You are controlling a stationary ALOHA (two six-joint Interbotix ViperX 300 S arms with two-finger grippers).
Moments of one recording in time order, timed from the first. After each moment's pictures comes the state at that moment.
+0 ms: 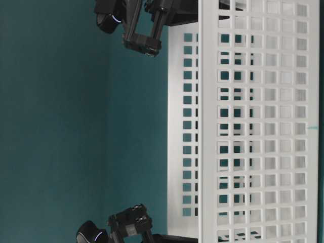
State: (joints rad) left arm 0.11 -0.16 0.73 0.02 0.58 -1.33; right arm -0.18 -0.07 0.67 0.17 0.67 1.31
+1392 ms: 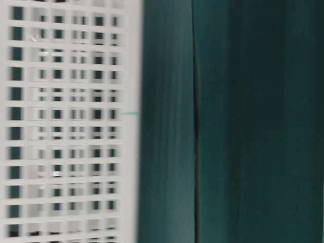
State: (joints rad) left arm 0.11 -0.34 0.27 0.02 1.06 -1.33; right arm -0.20 -0.34 0.32 0.22 1.14 1.31
